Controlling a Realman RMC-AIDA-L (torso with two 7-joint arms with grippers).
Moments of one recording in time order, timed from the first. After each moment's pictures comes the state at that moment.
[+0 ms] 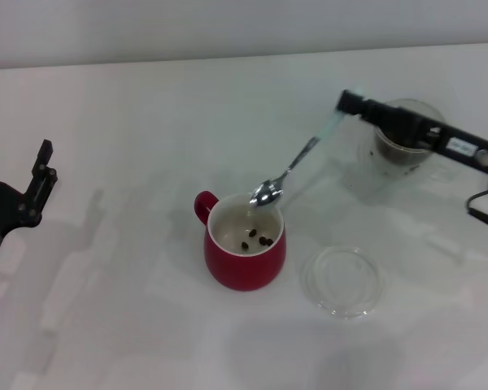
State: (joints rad) left arm -0.29 -2.09 2.70 0.22 -0.96 1.48 0.17; right arm 0.46 2.00 -0.65 -0.27 1.57 1.62 -1.59
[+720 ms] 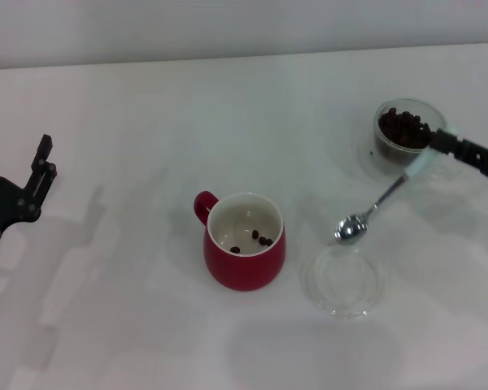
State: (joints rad) left arm -0.30 -2.09 2.70 0.21 -0.97 1.48 0.17; right arm 0.27 1.93 -0.64 -0.35 1.56 1.69 -1.54
